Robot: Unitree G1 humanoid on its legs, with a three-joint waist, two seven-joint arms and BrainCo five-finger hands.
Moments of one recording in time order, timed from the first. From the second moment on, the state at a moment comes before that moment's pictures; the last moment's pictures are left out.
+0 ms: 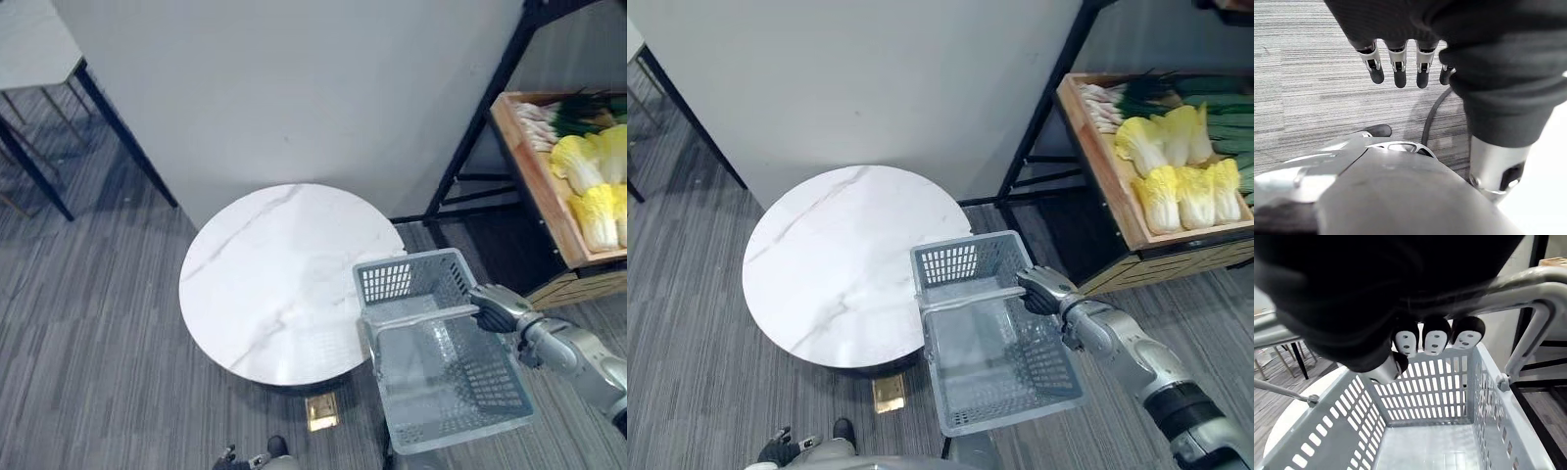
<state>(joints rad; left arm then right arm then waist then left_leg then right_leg) 0.12 0.16 0.16 1.13 0.06 -0.12 0.08 -0.12 -0.90 0.32 0.20 -0.54 -0.31 0.05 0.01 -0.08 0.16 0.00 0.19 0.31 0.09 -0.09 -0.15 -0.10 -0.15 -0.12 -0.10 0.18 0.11</state>
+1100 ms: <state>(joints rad) 0.11 0.15 0.16 1.16 0.12 -0.13 0.07 -0.02 -0.76 0.22 0.13 -0.54 -0.28 0.03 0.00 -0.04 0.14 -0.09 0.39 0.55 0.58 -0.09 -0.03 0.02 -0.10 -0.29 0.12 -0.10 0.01</state>
